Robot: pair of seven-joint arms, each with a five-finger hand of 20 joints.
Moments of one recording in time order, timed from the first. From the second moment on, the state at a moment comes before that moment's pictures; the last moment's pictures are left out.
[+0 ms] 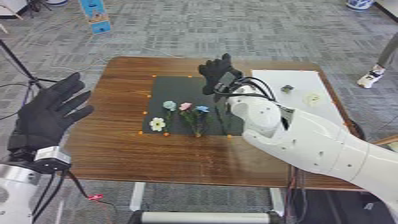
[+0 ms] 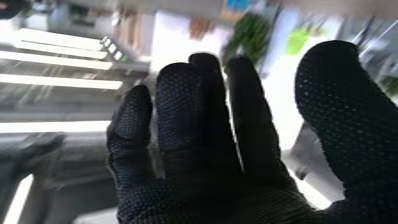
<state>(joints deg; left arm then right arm) 129.7 -58.4 -114.4 -126.5 40.4 -3.5 3.9 -37.0 -53.7 13.5 -89.6 -131.7 10.3 27.1</state>
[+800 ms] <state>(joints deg) 130.5 -58.8 -115.0 -127.1 40.4 -3.4 3.9 -48.9 -34.4 28.3 -83.5 -128.8 11.5 35.1</state>
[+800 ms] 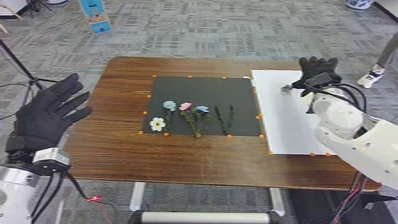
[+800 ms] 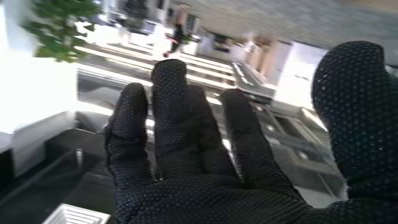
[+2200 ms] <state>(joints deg) 130.7 -58.8 -114.8 -127.1 40.4 -3.4 4.0 -49.1 -35.9 27.8 -72.9 -119.0 2.5 33.2</state>
